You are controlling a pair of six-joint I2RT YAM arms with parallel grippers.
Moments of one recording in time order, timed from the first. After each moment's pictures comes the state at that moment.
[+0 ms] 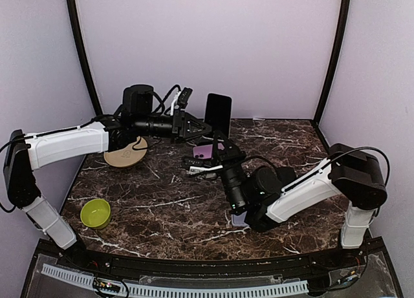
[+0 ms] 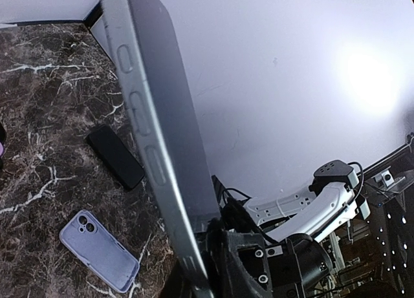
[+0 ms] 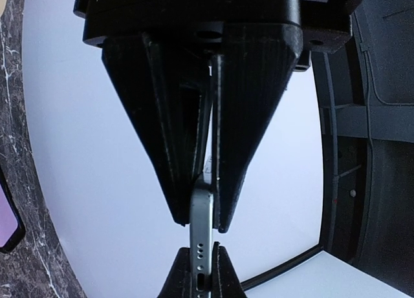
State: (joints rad) left arm -0.70 1.57 1.25 0.09 0.75 -0.74; right arm 1.25 1.88 0.90 1.54 0.81 -1.94
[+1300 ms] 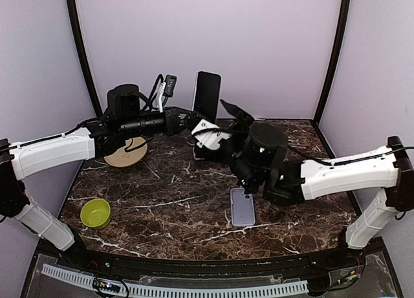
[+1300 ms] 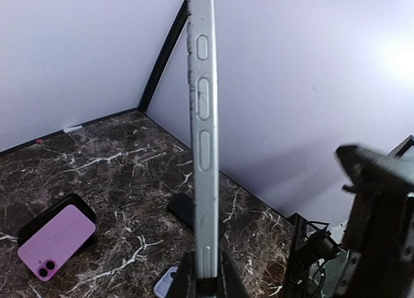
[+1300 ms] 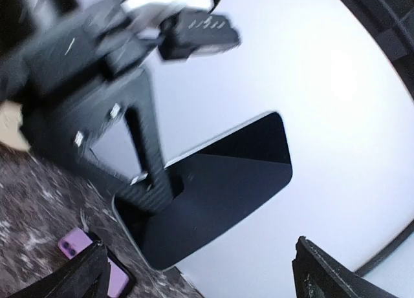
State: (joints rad) left arm -0.71 1.44 1.15 0.17 0.44 -0.43; right arm 1.27 1.59 1.06 0.73 0.83 -1.08
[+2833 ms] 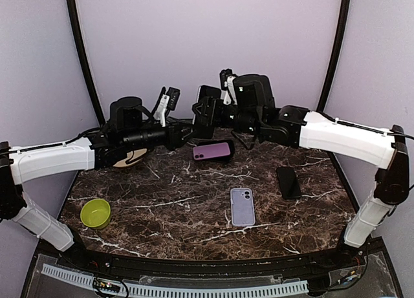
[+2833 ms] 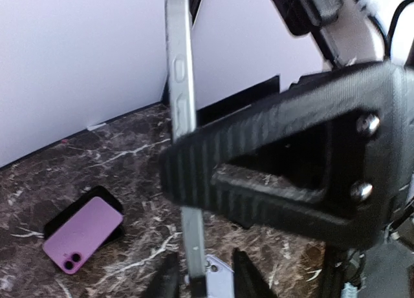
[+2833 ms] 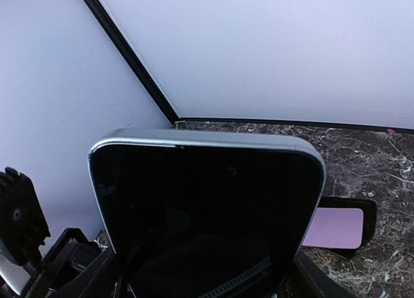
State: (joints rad) left arm -0.77 1.41 1.04 0.19 0.28 -0.28; right arm 0.98 1.66 1.53 -0.14 0.27 0.54
